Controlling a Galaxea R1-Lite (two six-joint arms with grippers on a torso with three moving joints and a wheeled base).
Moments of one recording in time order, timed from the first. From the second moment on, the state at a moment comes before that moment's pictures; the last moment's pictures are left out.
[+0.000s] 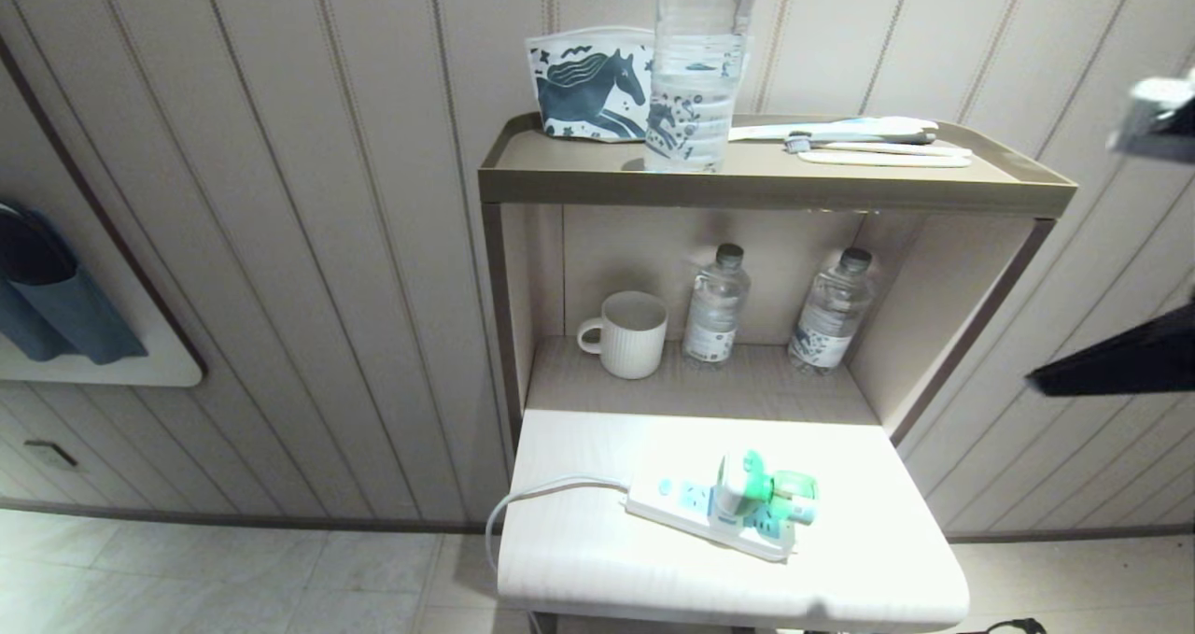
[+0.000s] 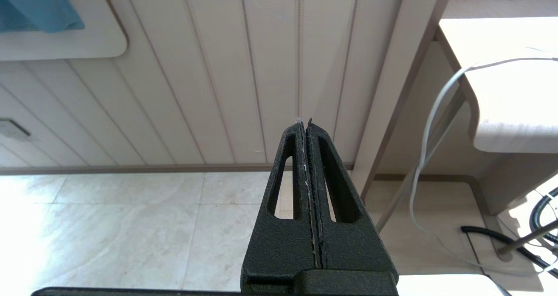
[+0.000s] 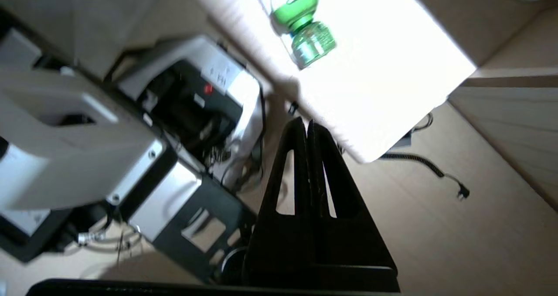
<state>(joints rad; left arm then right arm) 0.00 0.00 -0.08 0.21 -0.03 0.07 0.45 1.42 -1.75 1.21 0.11 -0.19</state>
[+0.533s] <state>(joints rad) 0.00 0.00 -0.08 0.21 -0.03 0.07 0.51 1.80 -1.95 1.26 0.09 -0.27</state>
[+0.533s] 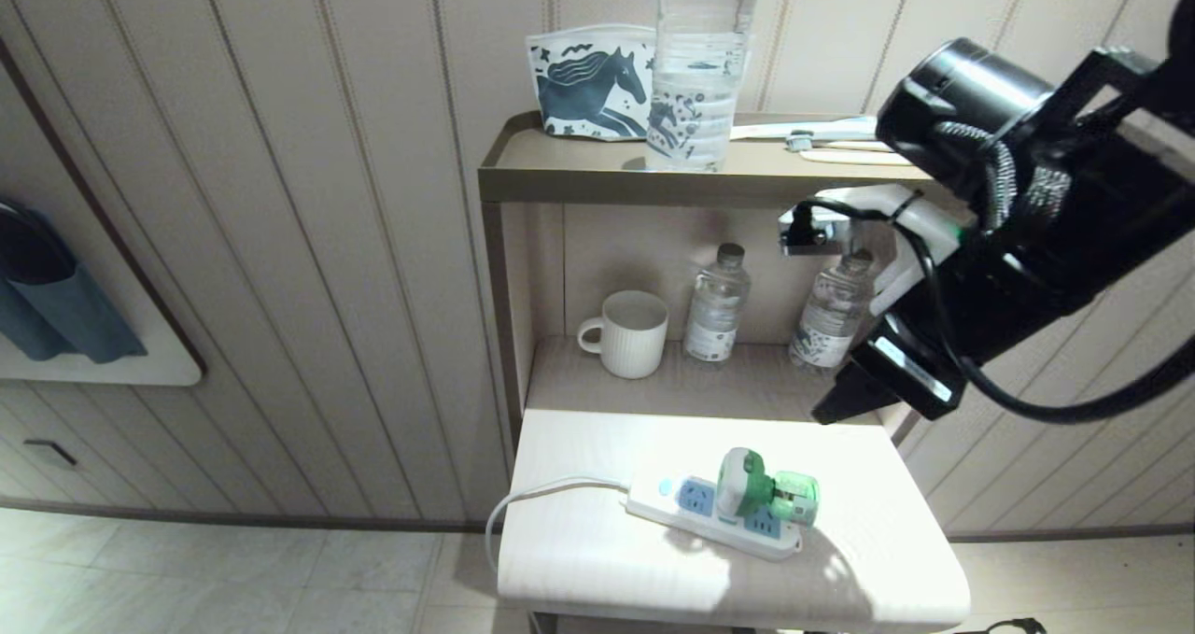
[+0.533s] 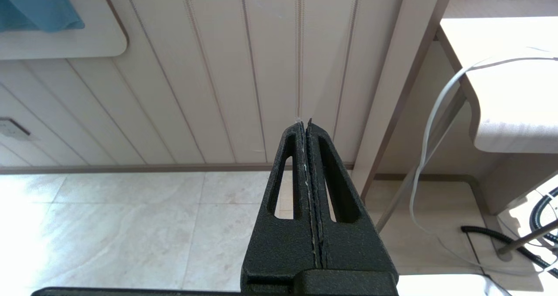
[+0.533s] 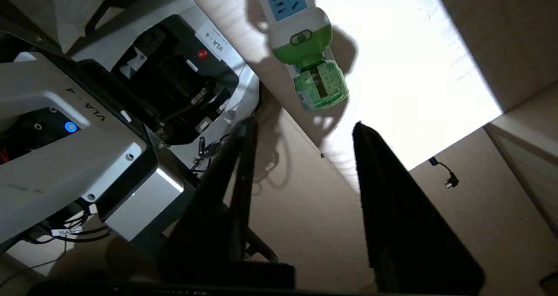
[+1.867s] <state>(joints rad) 0.00 0.00 -0.08 0.21 -0.03 0.07 0.55 2.11 -1.93 1.25 -0.05 -0.46</state>
